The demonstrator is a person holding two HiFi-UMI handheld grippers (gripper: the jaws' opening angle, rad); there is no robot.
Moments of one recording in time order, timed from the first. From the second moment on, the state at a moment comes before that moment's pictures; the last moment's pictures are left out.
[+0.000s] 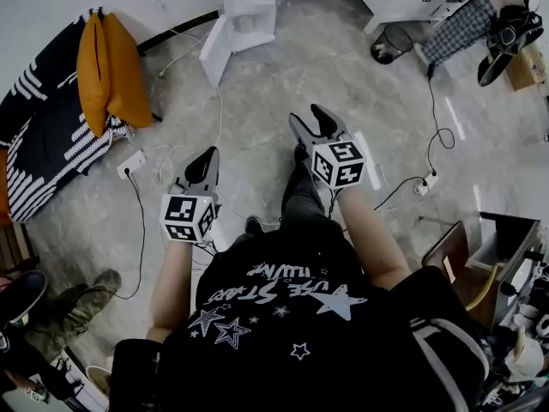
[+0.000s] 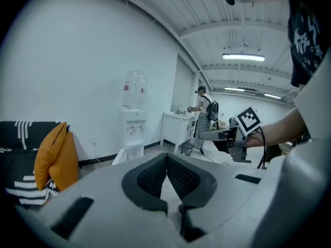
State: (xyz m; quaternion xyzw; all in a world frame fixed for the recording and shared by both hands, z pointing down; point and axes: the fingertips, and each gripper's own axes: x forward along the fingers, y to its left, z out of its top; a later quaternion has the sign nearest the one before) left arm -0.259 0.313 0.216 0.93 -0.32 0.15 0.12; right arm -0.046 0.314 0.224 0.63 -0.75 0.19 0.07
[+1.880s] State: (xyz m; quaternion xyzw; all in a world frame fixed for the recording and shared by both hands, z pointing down) left arm -0.038 -0.208 0.594 0.85 -0.43 0.23 0.19; right arm 0.165 -0.268 0.655 0.58 -0.73 0.26 0.24
